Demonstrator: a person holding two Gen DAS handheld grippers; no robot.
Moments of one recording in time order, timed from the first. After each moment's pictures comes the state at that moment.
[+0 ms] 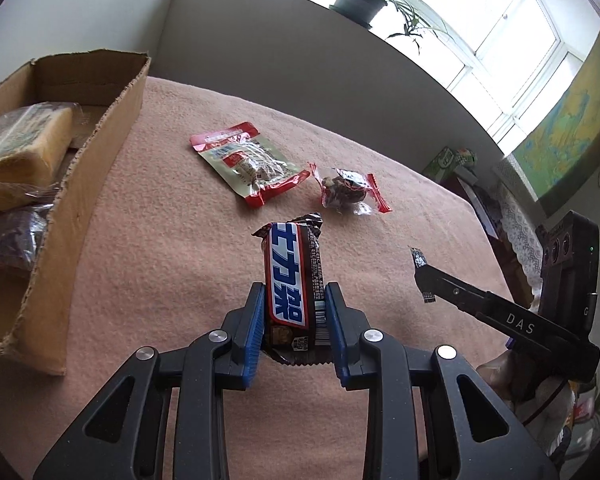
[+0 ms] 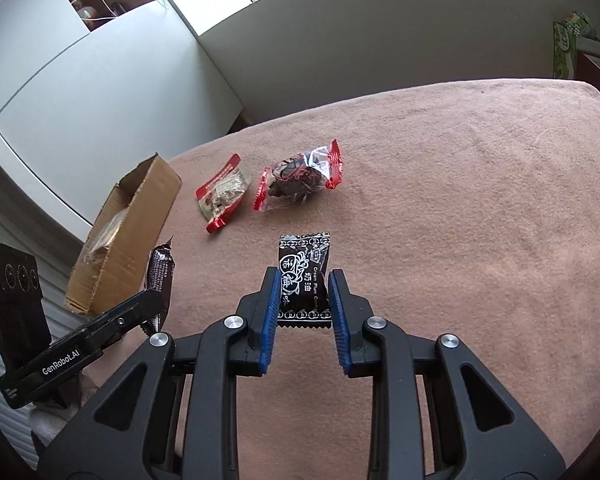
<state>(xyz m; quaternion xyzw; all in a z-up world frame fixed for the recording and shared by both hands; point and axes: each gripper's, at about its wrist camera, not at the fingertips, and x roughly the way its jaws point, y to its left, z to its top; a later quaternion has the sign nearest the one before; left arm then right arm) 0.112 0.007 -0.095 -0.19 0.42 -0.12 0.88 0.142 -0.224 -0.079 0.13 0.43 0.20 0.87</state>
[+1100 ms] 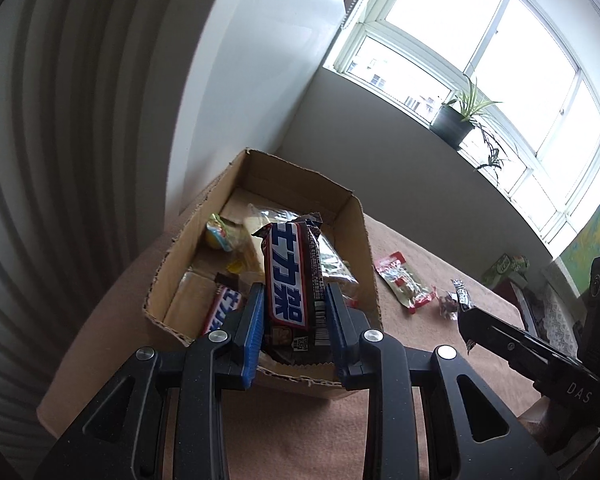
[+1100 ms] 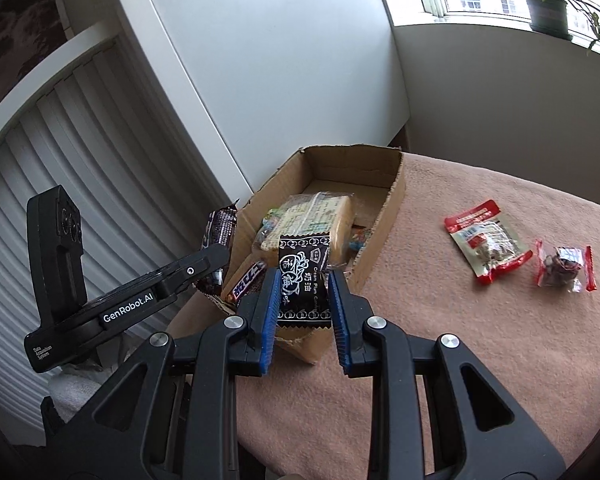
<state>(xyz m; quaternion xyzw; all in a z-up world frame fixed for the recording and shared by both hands) 0.040 0.173 -0.049 -0.24 0.31 0.05 0.92 0.110 0.002 -0.022 0.01 0.38 0.39 0.84</state>
